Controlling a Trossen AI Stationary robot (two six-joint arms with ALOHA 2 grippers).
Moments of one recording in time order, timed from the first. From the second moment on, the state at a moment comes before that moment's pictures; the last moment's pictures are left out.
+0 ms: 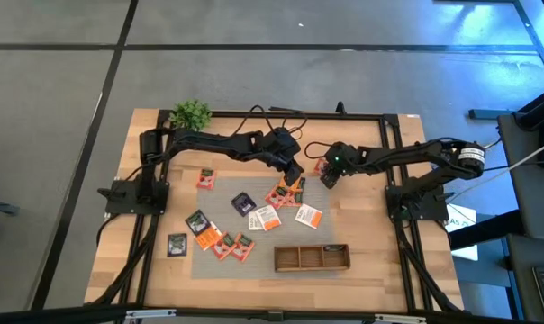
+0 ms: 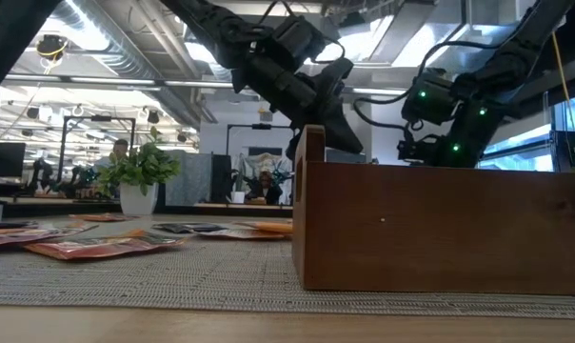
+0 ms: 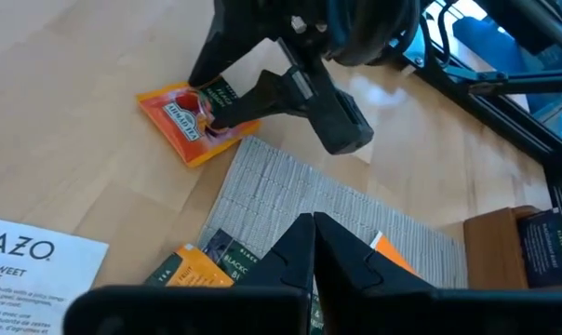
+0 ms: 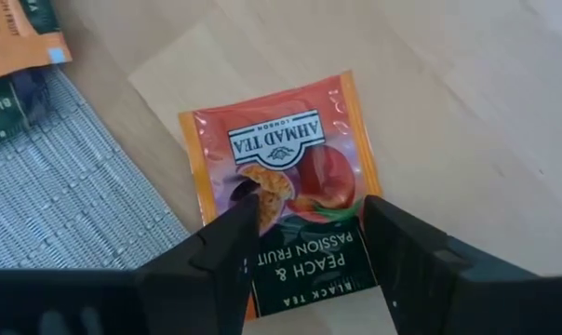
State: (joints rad) left arm 0.25 1.96 1.36 -0.05 0.26 -0.40; right arm -0.39 1.47 0.49 -0.11 0.14 0.26
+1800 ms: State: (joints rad) left arm 0.23 1.97 1.36 -0.05 0.20 -0.41; right arm -0.39 1.45 0.49 -0.12 0.08 0.19
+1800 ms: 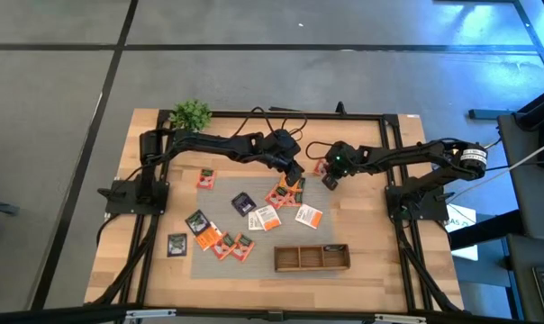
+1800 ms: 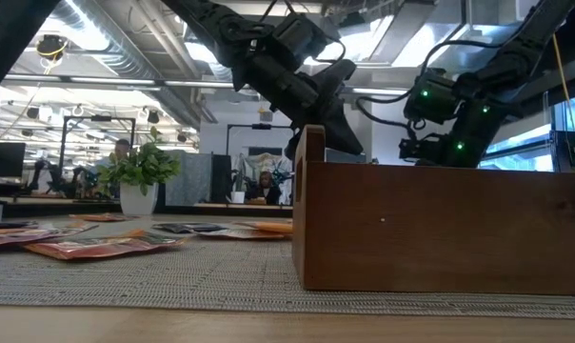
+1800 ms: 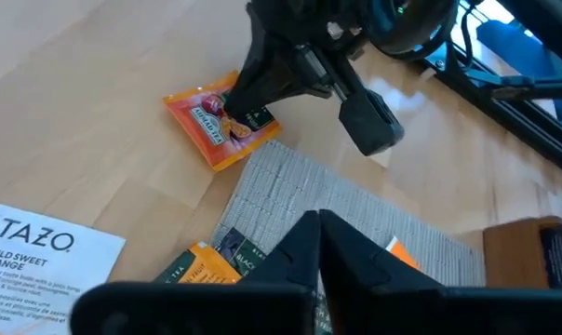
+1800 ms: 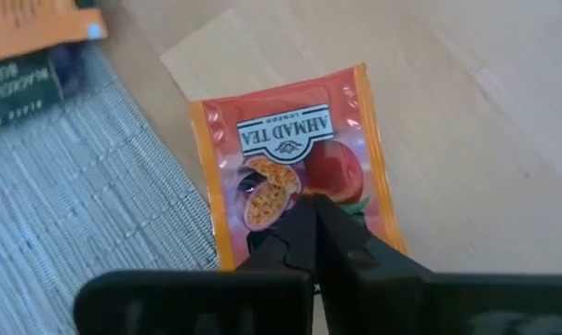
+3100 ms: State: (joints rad) left arm 0.28 2.16 1.36 0.08 0.06 -0.74; right arm -0.39 1.58 0.49 0.21 -0.05 0.10
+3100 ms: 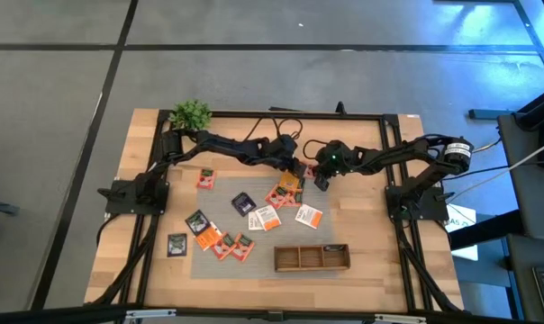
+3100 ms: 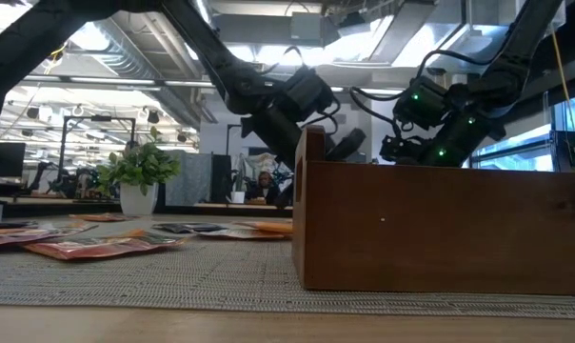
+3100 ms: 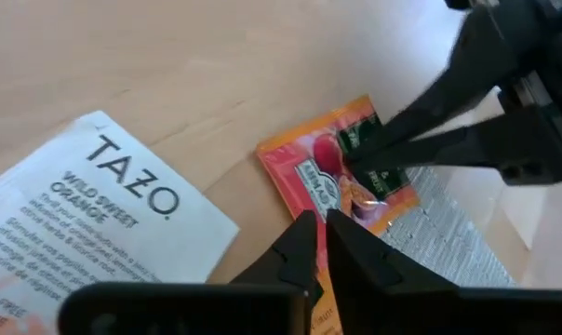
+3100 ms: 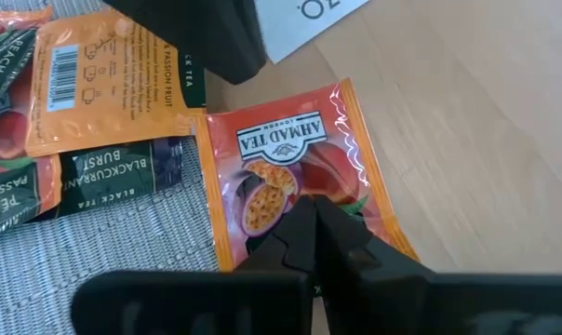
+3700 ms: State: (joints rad) left arm 0.28 2.16 1.36 0.04 0.03 -0.82; right arm -0.39 1.58 0.49 0.25 -0.05 0.13
